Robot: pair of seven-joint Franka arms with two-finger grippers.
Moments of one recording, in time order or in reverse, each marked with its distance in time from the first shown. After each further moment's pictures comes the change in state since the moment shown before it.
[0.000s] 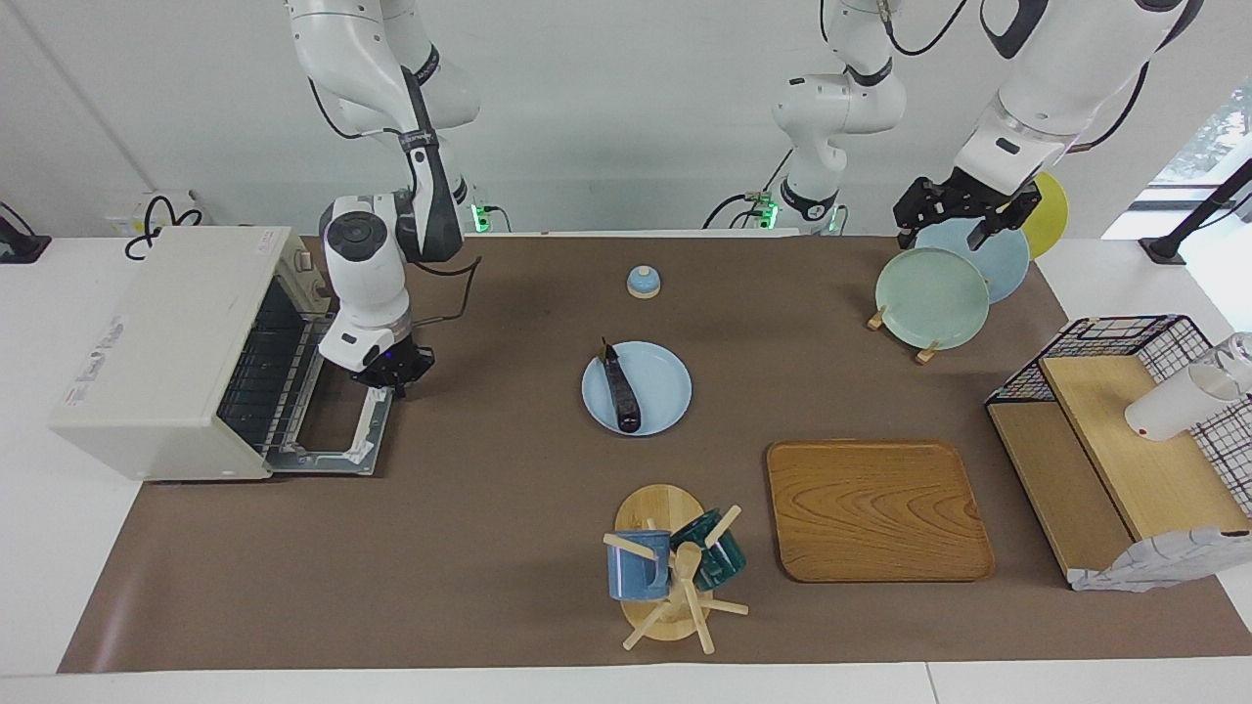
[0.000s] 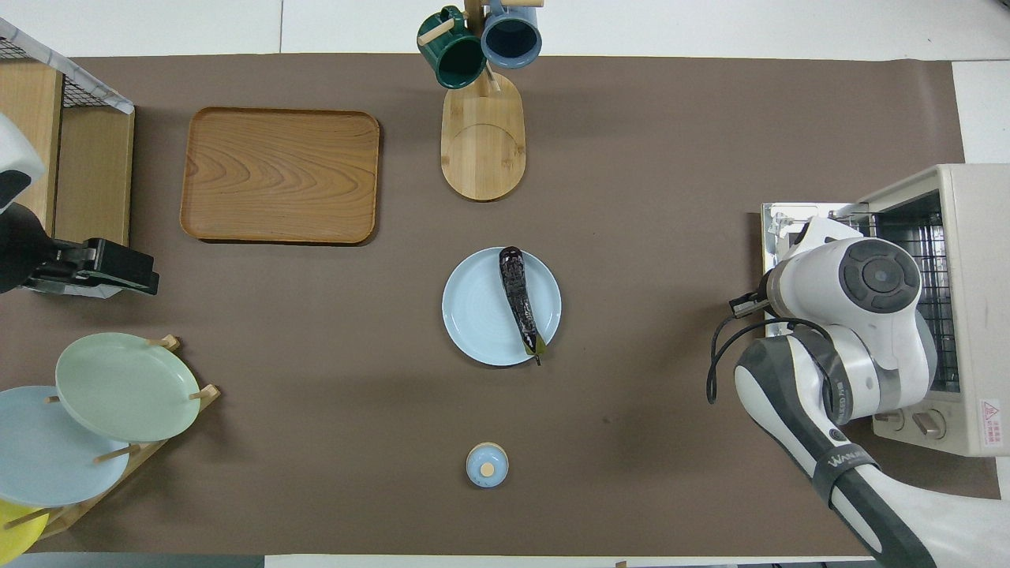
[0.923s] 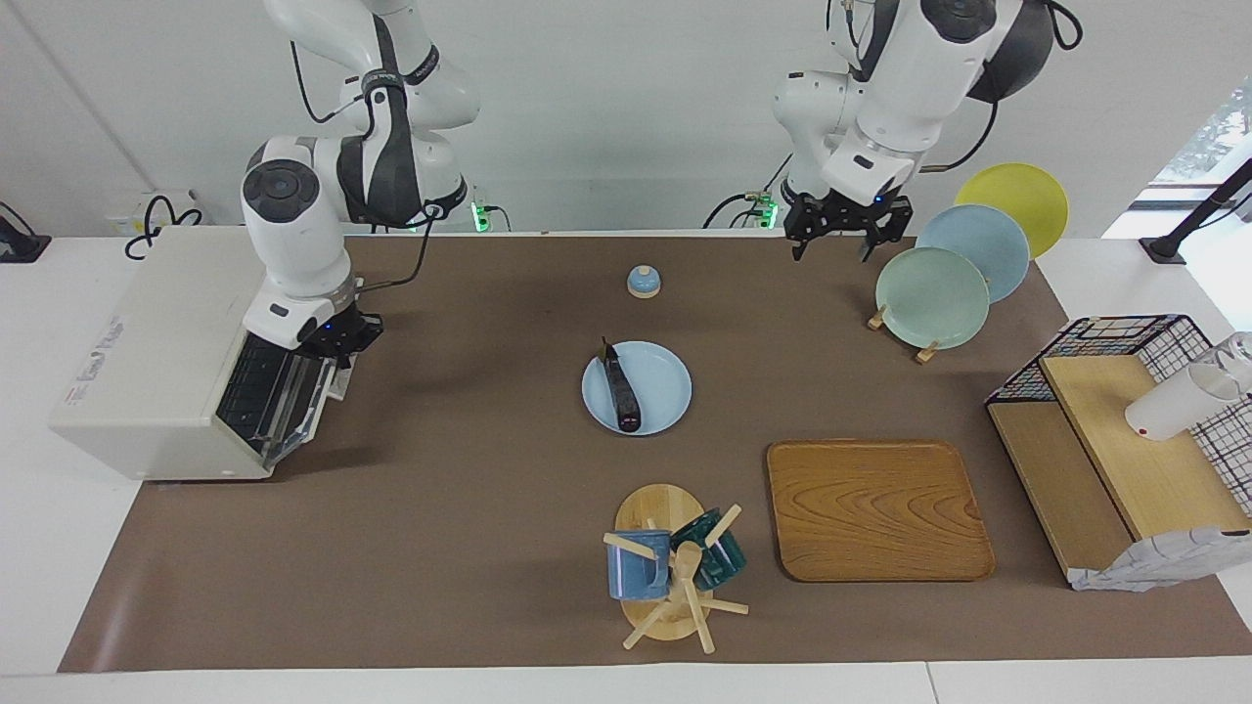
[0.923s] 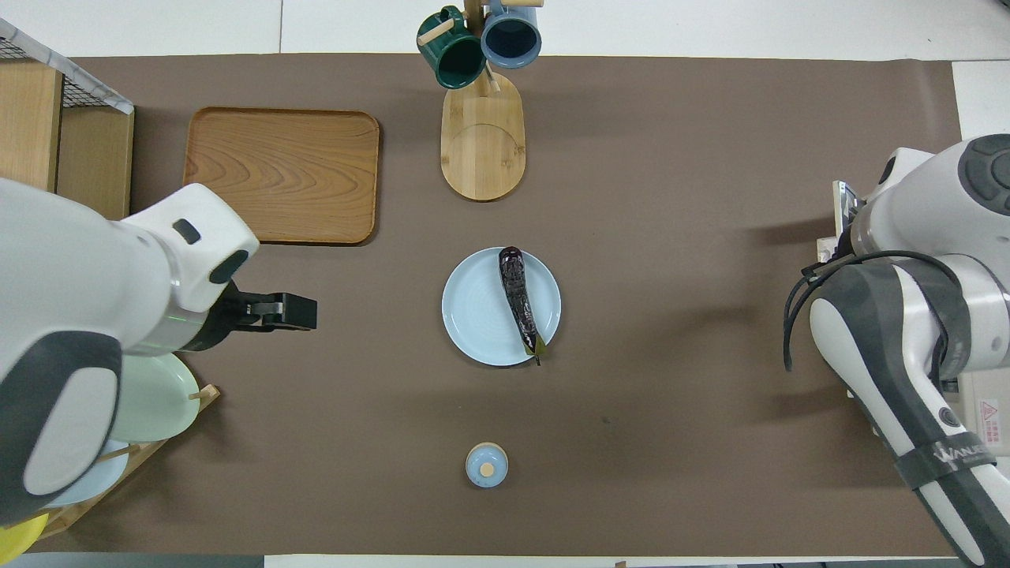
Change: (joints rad) left arm -0.259 -0.118 -0.014 -0.301 -0.039 0.267 -0.276; right arm -0.052 -0.048 -0.003 0.316 -0.009 -0.462 -0.130
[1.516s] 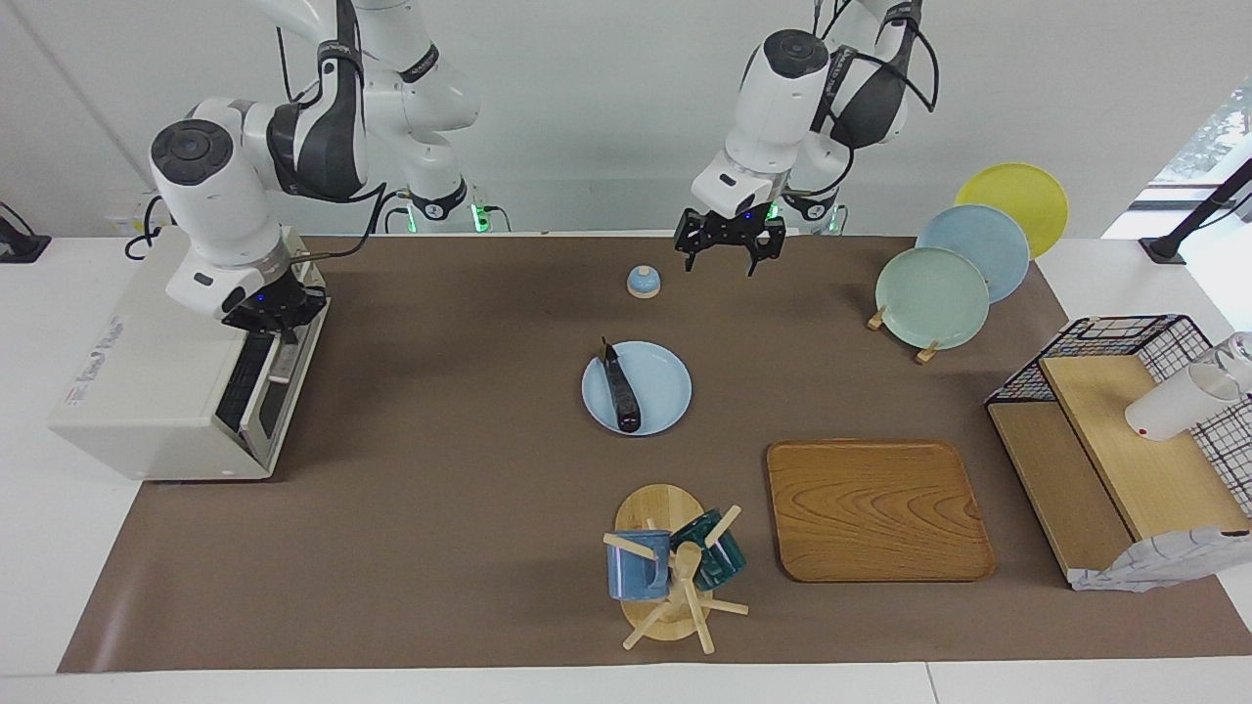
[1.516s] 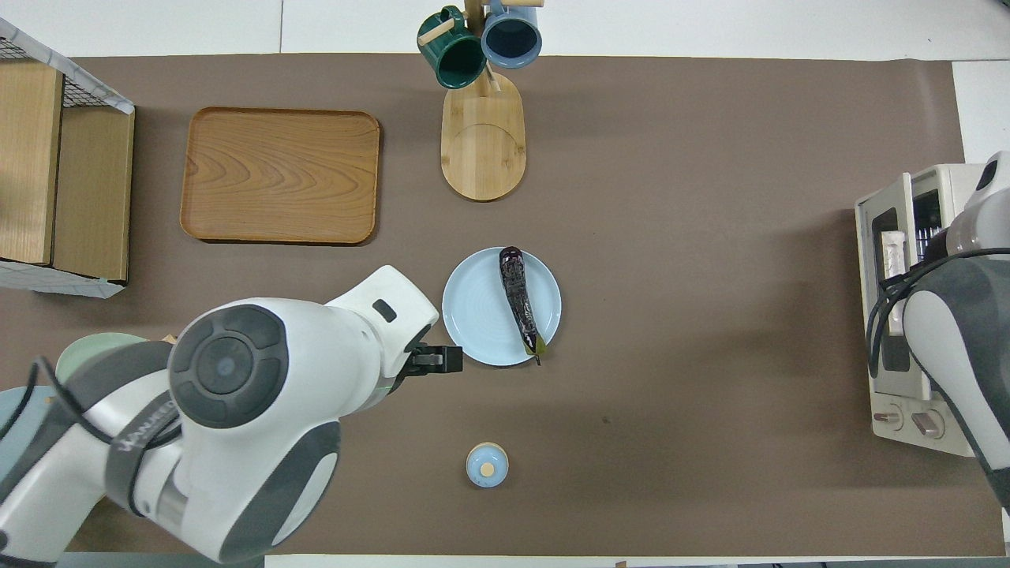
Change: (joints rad) left arm -0.256 0.048 -0.002 -0.195 -0.065 0.349 -0.245; right arm -0.109 -0.070 -0.009 0.015 -0.002 -0.115 -0.113
